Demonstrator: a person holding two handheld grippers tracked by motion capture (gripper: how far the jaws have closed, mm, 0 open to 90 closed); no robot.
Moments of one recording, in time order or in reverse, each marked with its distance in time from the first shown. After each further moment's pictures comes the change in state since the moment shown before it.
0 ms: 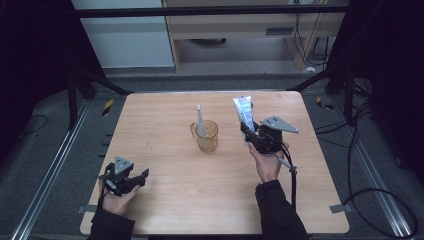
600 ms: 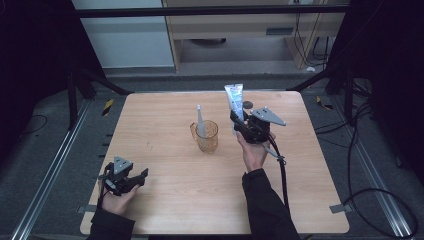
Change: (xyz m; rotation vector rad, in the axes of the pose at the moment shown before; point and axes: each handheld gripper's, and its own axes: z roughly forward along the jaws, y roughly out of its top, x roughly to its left) left arm 0.001 0.000 0.000 0.001 0.003 -0.007; right arm 0.014 0.010 0.037 -0.103 0.009 0.044
